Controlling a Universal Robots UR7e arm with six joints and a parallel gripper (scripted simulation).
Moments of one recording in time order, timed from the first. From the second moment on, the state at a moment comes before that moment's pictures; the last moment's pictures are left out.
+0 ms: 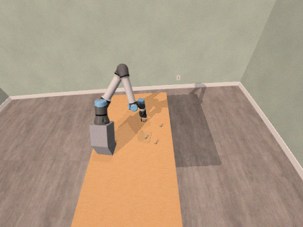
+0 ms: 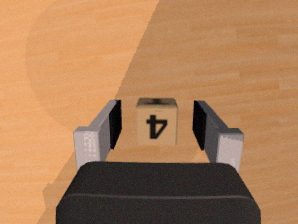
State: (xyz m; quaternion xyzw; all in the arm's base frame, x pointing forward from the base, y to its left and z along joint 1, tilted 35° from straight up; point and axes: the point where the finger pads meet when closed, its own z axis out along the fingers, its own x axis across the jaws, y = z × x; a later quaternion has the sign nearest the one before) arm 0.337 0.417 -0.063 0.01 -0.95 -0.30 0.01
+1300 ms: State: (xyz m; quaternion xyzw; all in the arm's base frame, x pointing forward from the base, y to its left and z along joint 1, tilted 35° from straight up) arm 0.337 0.417 -0.063 0.01 -0.95 -0.30 0.01
